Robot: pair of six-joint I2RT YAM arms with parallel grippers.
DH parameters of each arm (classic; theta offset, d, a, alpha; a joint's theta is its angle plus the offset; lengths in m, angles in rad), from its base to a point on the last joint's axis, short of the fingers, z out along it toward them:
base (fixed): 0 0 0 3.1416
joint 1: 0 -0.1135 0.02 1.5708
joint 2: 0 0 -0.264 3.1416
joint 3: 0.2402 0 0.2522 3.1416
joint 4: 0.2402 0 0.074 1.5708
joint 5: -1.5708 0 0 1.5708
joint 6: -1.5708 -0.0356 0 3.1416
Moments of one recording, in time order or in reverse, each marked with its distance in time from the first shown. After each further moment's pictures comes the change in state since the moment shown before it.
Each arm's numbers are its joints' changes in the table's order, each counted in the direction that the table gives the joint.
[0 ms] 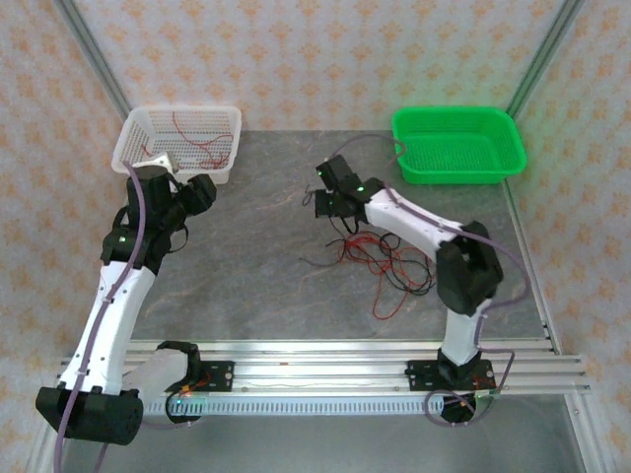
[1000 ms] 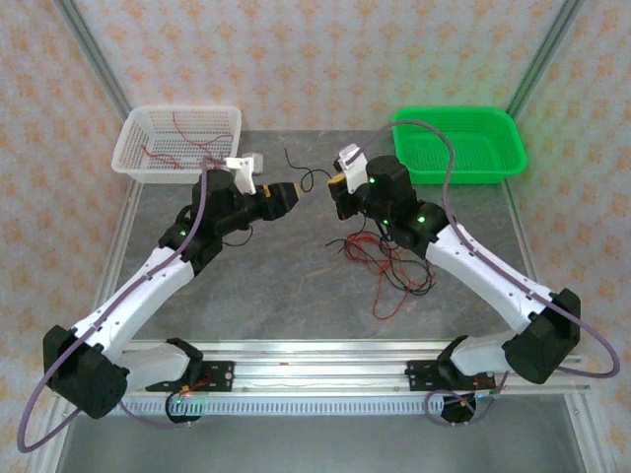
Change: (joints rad) left arm 0.388 0.170 -0.092 -0.495 -0.289 0.145; right arm -0.025 -0.477 -0.268 -0.250 0.126 0.497
